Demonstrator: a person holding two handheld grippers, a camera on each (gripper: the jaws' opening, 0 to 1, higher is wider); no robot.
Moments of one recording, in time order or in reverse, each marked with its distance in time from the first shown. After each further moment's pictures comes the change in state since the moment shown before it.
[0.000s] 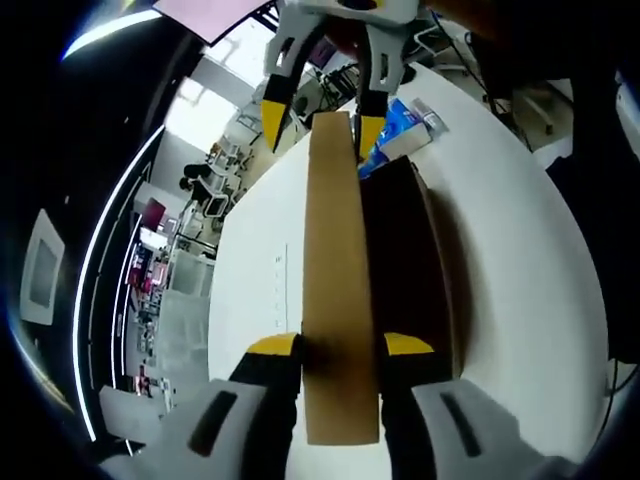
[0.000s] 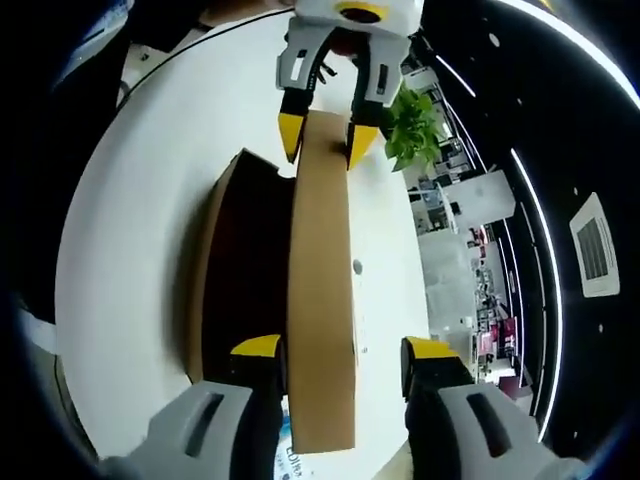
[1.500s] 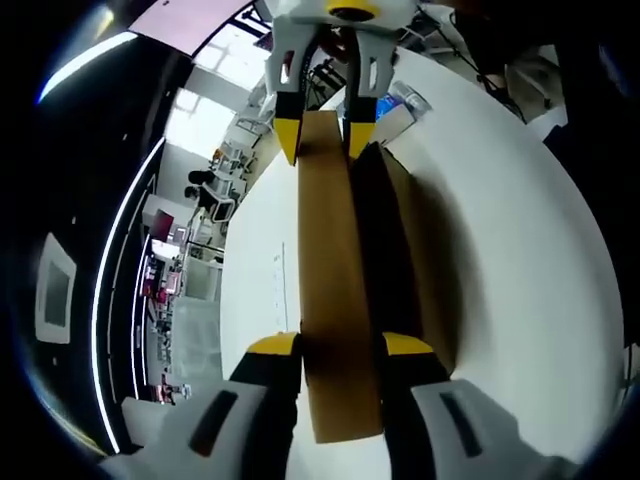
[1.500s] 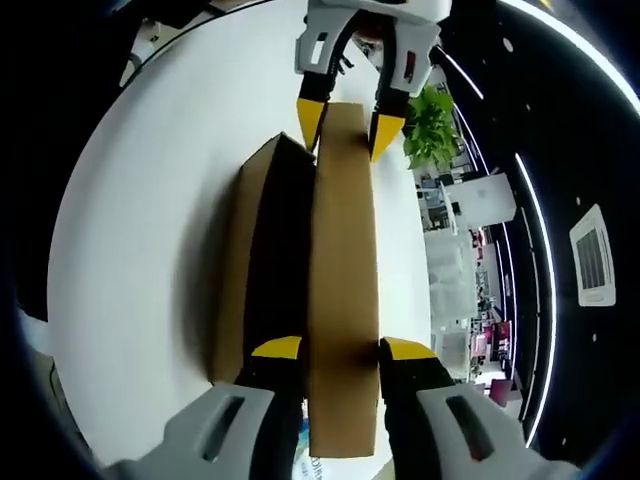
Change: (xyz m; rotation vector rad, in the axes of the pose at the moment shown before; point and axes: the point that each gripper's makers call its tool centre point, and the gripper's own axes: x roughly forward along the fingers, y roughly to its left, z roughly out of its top) left arm 0.009 -0.031 -0.010 0.087 0.032 0.063; right arm 0.010 0.054 0.001 -0.052 0.019 -0.023
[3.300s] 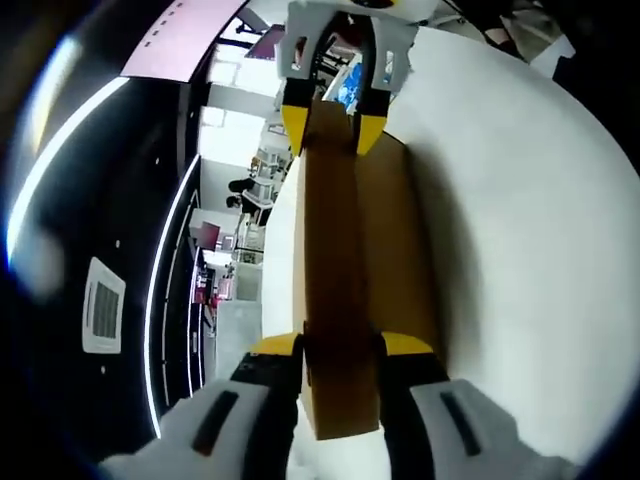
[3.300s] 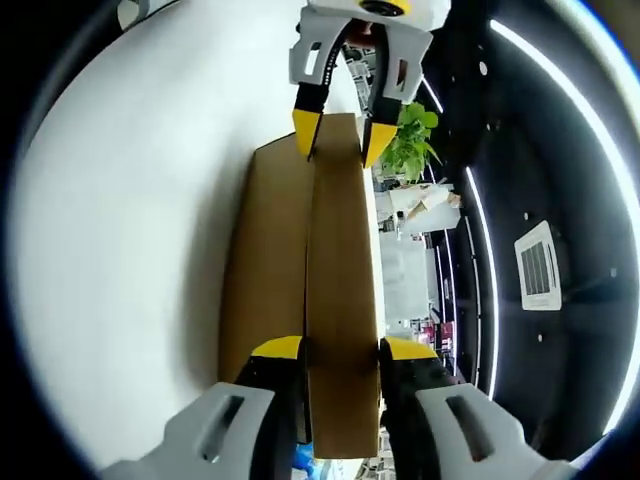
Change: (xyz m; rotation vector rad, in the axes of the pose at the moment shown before) left arm 0.017 -0.048 -0.009 0.105 0.032 0.257; right arm 0.005 0.052 0.006 -0.060 0.026 -0.288
